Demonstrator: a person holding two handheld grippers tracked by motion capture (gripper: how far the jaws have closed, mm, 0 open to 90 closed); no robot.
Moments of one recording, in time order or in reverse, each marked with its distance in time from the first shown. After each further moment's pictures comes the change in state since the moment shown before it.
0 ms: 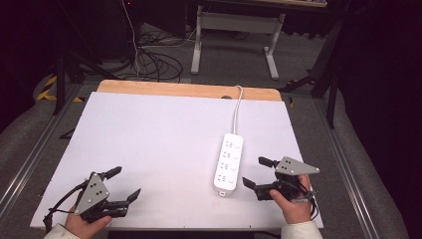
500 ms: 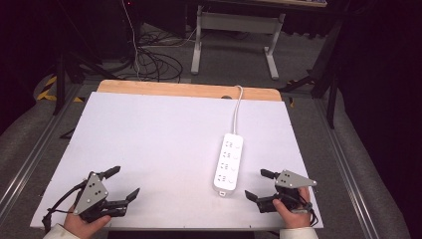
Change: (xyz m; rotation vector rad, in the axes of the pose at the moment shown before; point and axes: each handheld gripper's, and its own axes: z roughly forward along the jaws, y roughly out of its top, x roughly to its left) left arm 0.002 -0.001 -0.001 -0.007 0.017 0.006; right arm -0.001 -0.044 0.000 0.050 -0.001 -0.009
